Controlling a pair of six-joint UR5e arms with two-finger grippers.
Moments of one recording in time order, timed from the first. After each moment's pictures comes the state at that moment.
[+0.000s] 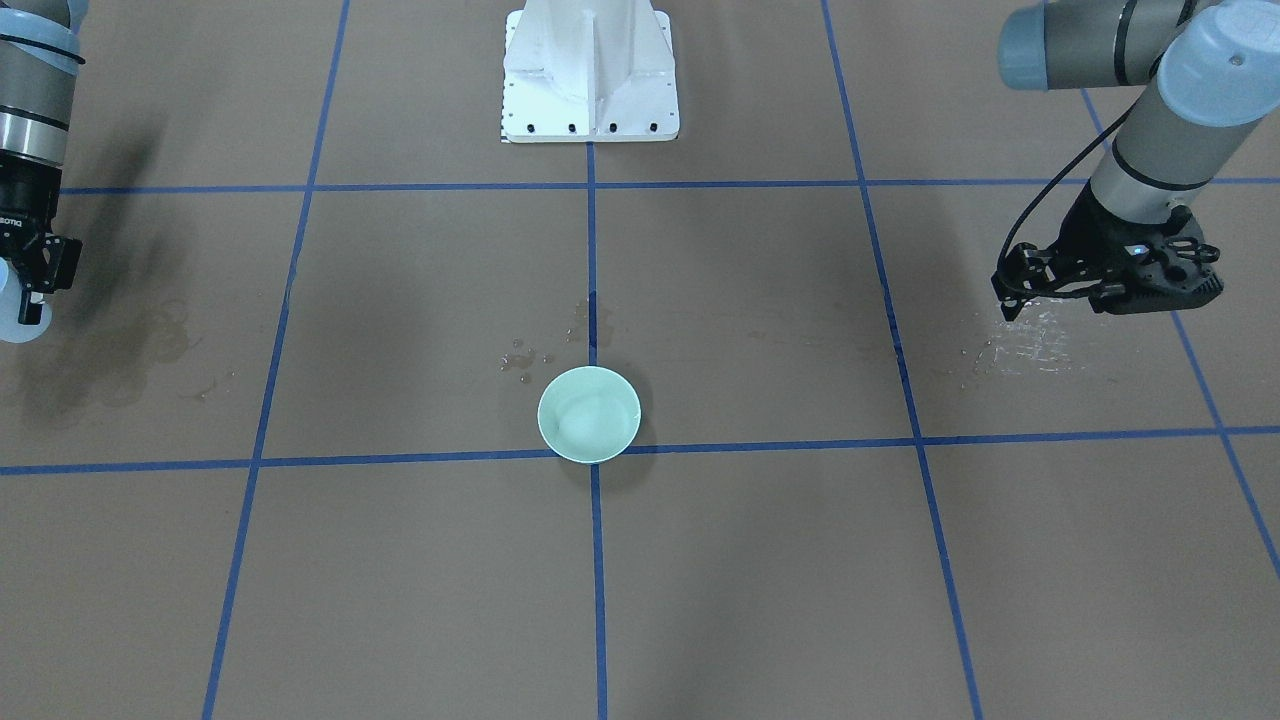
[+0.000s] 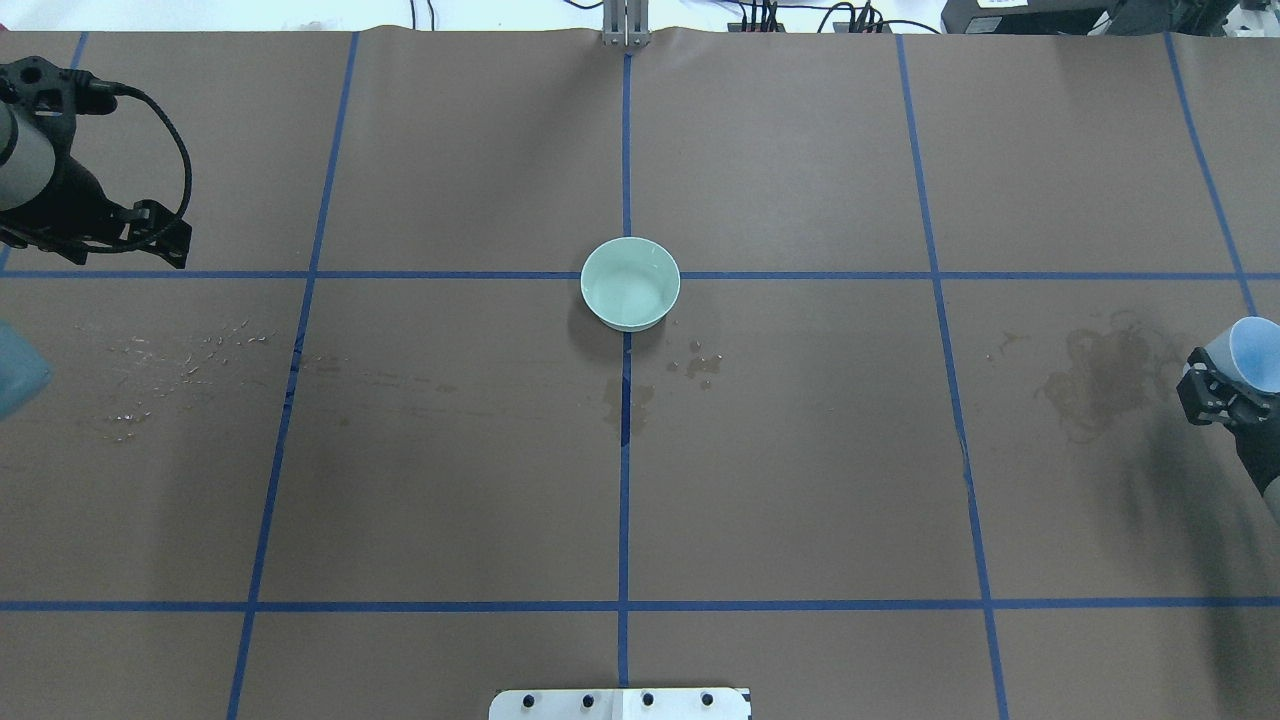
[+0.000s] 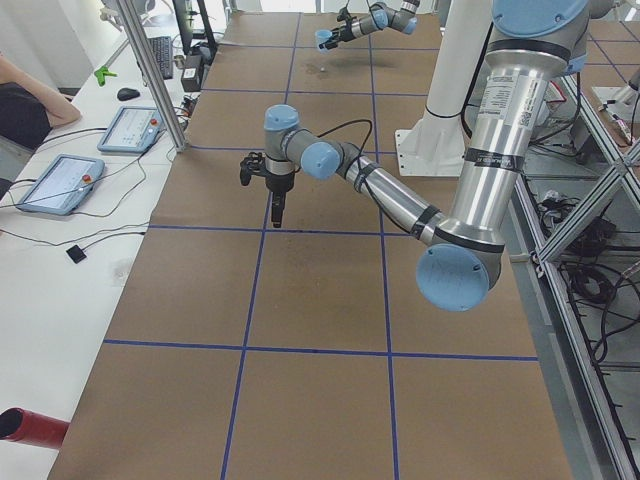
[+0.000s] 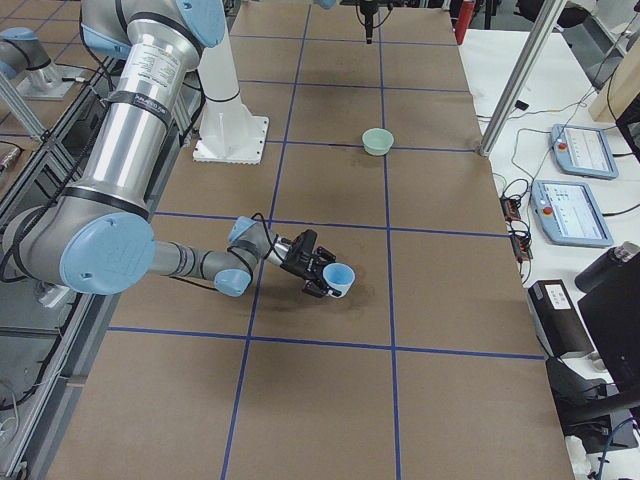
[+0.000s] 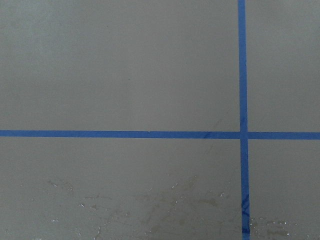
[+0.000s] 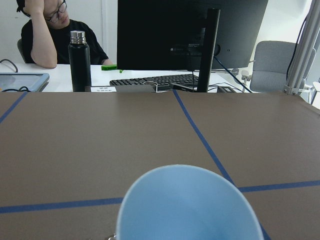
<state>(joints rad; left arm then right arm) -1.01 -1.79 -1.93 -1.51 -2.05 -0.74 0.34 -2.03 1.69 -0.48 0.70 1.45</state>
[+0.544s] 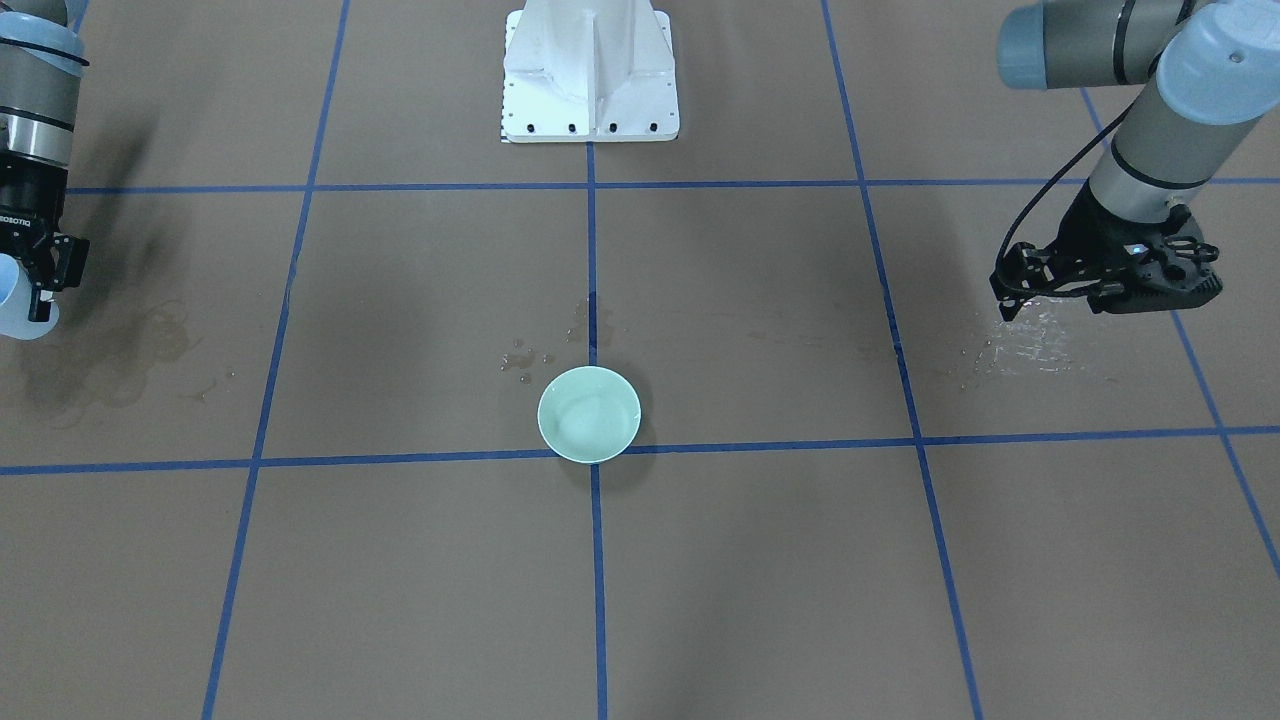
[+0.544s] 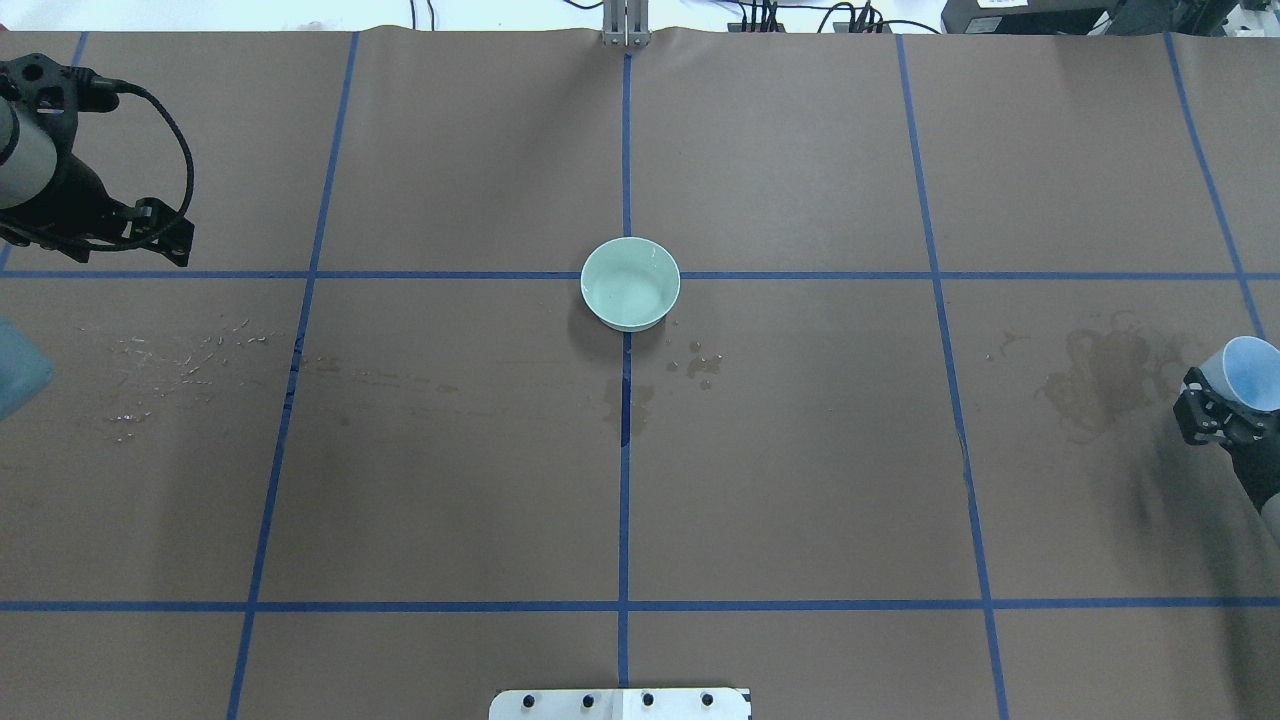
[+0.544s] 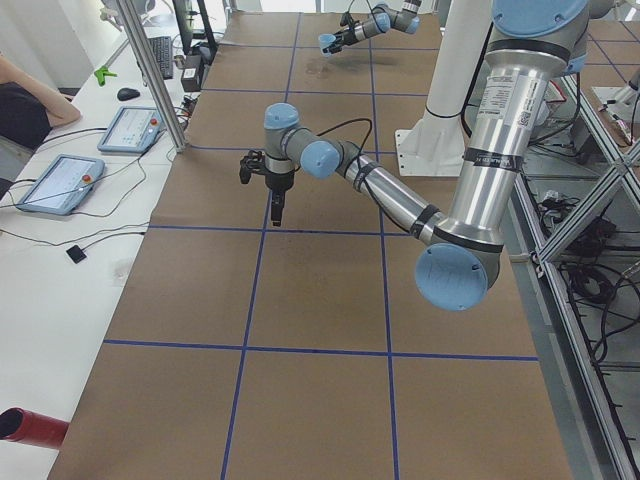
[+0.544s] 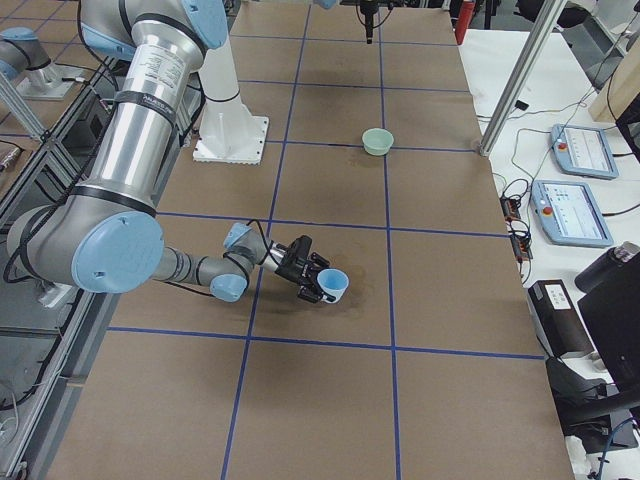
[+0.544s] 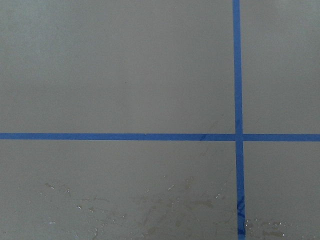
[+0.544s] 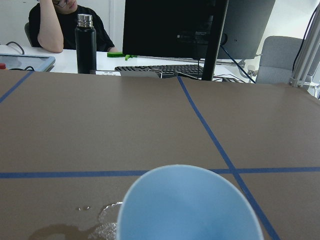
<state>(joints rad) -1.01 -1.79 -1.93 -1.51 -2.05 -0.74 0.29 -2.03 1.65 -0.48 0.68 1.47</state>
